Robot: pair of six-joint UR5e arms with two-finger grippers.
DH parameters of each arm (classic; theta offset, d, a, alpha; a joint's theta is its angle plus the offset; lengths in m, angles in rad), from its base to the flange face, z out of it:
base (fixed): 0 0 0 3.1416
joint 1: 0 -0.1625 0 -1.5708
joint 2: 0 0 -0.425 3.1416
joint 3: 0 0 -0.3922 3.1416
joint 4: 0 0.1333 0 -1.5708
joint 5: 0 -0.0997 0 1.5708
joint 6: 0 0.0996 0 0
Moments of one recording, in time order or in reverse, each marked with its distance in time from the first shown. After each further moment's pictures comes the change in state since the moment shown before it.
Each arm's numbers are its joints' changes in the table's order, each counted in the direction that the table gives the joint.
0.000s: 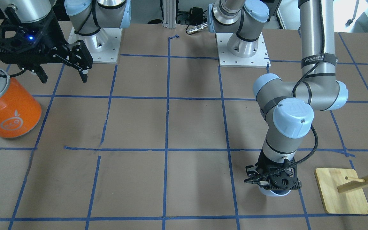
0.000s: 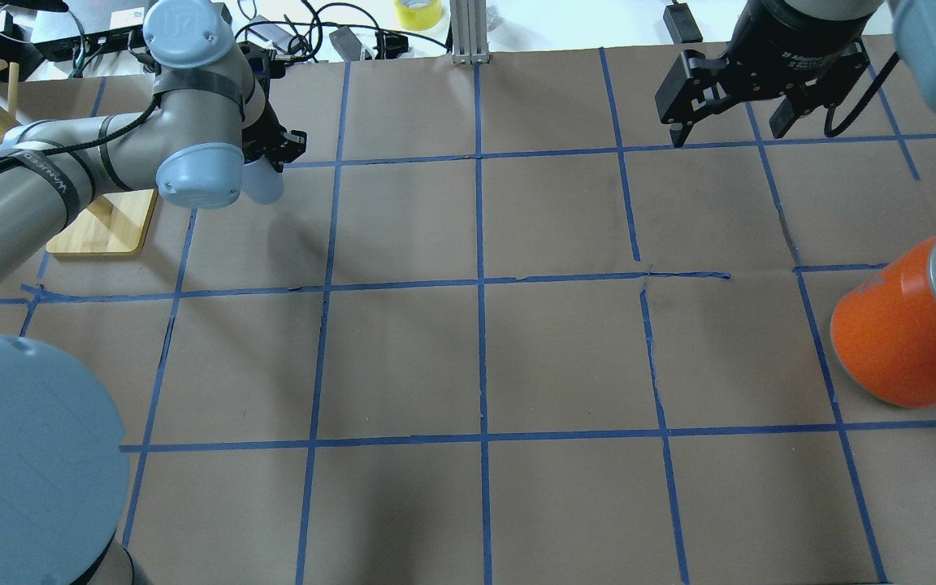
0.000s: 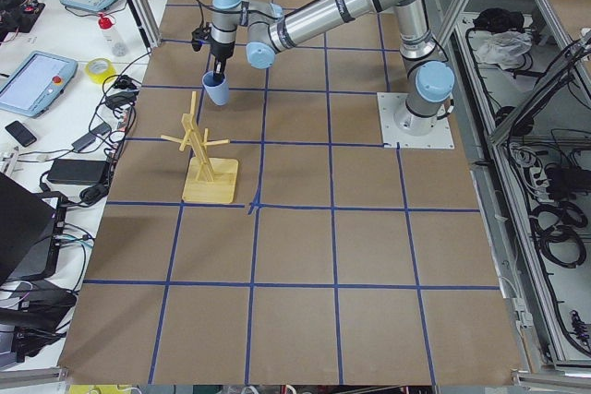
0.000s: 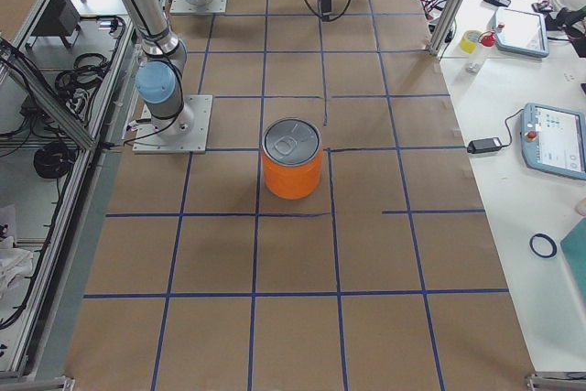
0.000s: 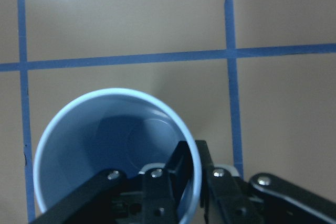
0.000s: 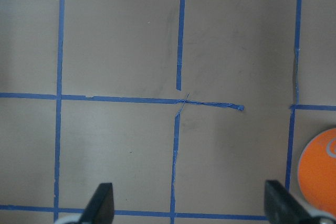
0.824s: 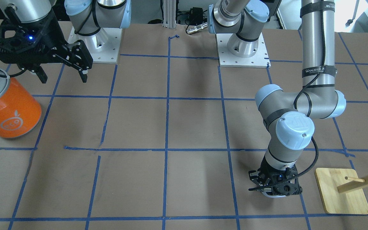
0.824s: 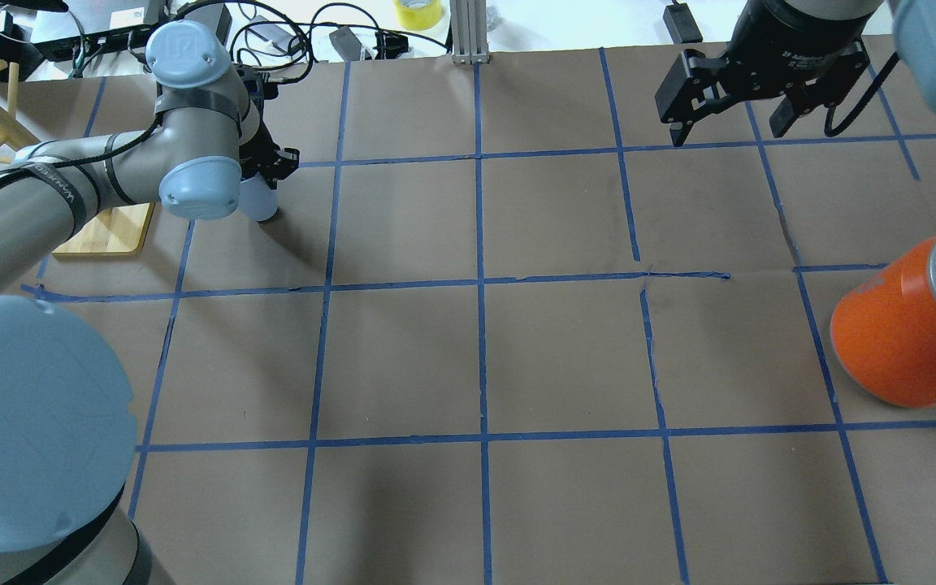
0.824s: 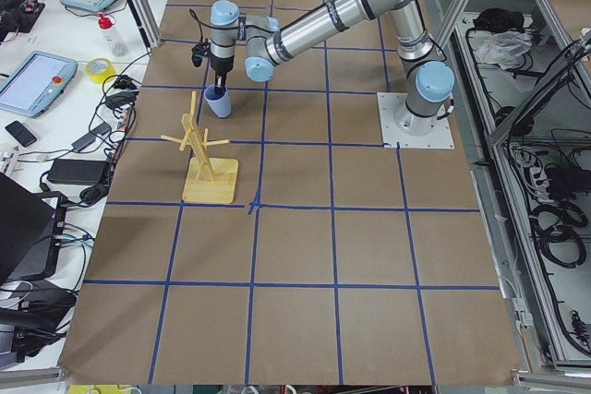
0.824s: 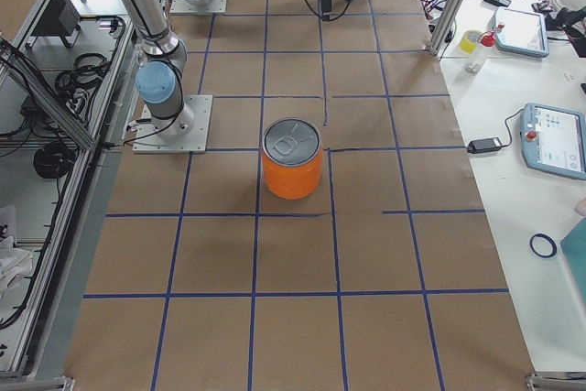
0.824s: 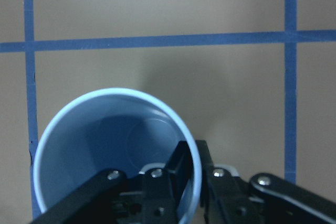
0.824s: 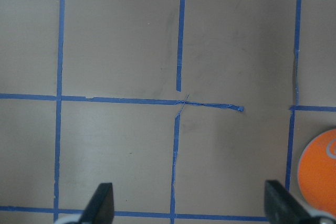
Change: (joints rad) left arm -0.022 -0.046 0.008 0.021 -0.003 -0.007; right arm 0.000 0.000 0.000 -0.002 0.000 0.000
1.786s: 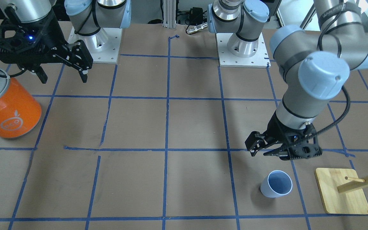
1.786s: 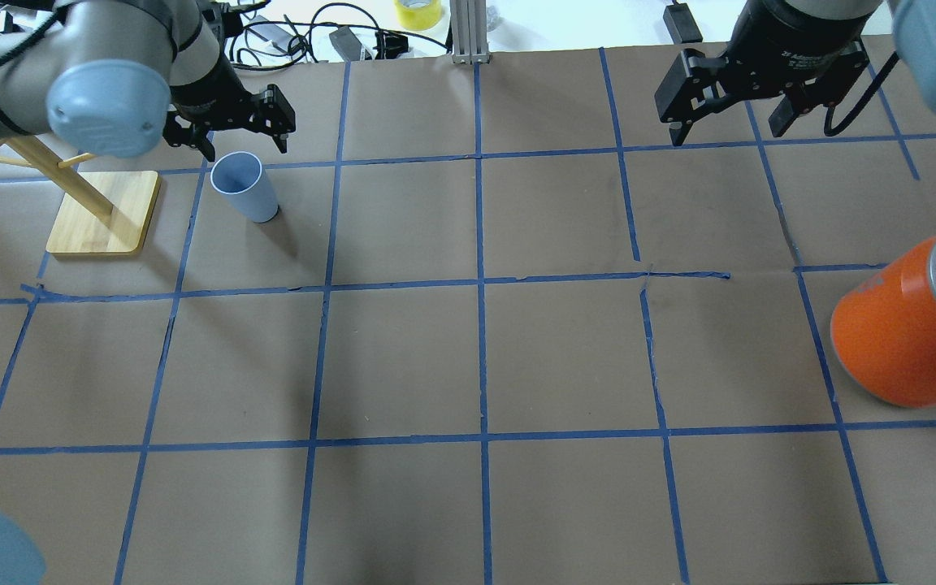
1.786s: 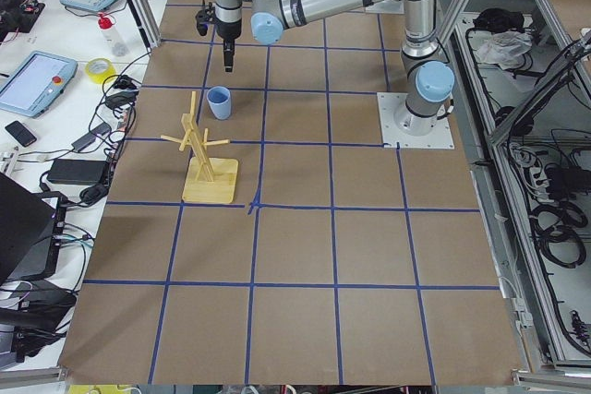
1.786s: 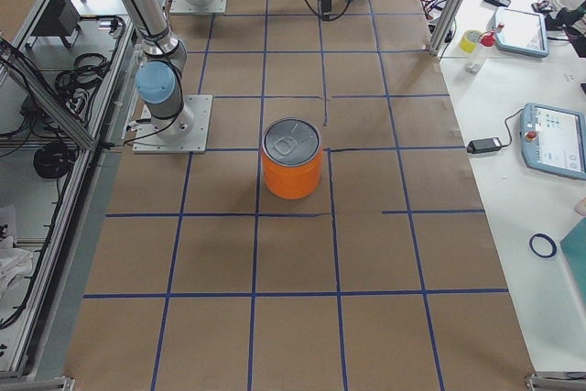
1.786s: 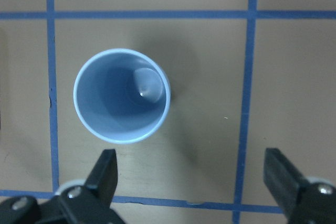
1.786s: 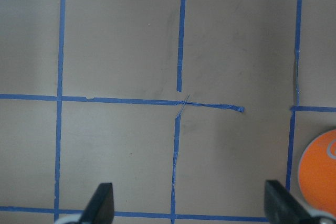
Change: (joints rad) left arm 0.024 0.268 -0.107 -0.478 0.062 -0.171; right arm 0.000 0.000 0.000 -0.002 -0.002 0.000
